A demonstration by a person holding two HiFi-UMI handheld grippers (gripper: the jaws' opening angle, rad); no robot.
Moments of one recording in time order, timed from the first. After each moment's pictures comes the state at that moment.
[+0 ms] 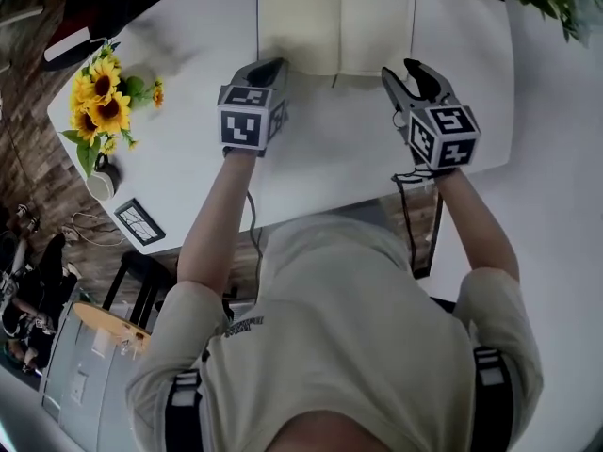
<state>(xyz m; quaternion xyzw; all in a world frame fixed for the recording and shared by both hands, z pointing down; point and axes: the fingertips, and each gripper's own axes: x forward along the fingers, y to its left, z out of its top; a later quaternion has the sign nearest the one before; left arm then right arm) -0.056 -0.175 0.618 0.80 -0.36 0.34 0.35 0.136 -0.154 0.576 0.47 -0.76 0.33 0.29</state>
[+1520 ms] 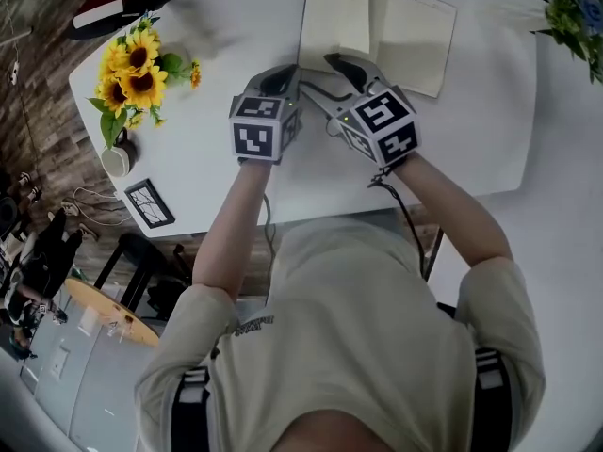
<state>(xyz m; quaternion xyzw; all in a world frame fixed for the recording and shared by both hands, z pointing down) -0.104 -0.169 0.604 0.77 -0.42 0.31 0.36 -0.080 -0.165 0.559 0.27 -0.88 0.31 0.24</state>
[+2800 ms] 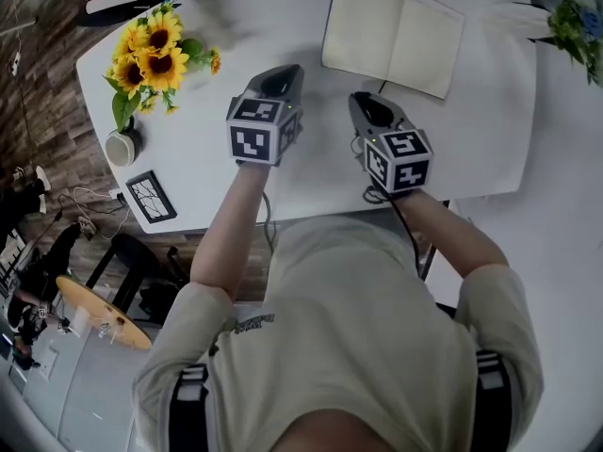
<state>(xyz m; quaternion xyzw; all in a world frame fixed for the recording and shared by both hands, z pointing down) -0.129 -0.162 0.580 0.79 -0.42 0.28 0.35 -0.031 -0.109 0.586 0.40 -0.79 0.38 0.26</state>
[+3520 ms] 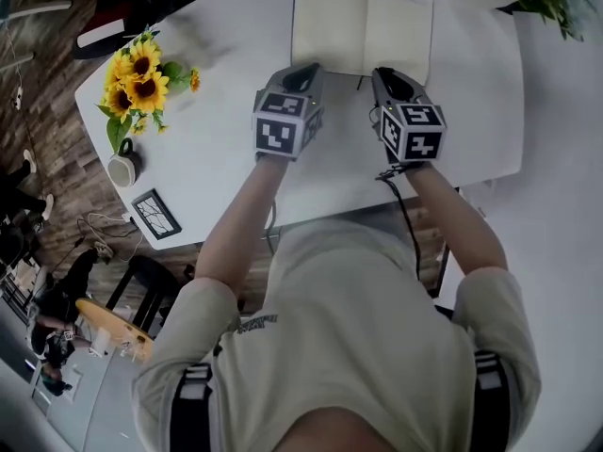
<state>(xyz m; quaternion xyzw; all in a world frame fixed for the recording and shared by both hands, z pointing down) -0.044 -0.167 0.579 0.82 -0.37 0.29 0.32 0.066 -0.152 0.591 0.51 -0.75 0.34 0.26</state>
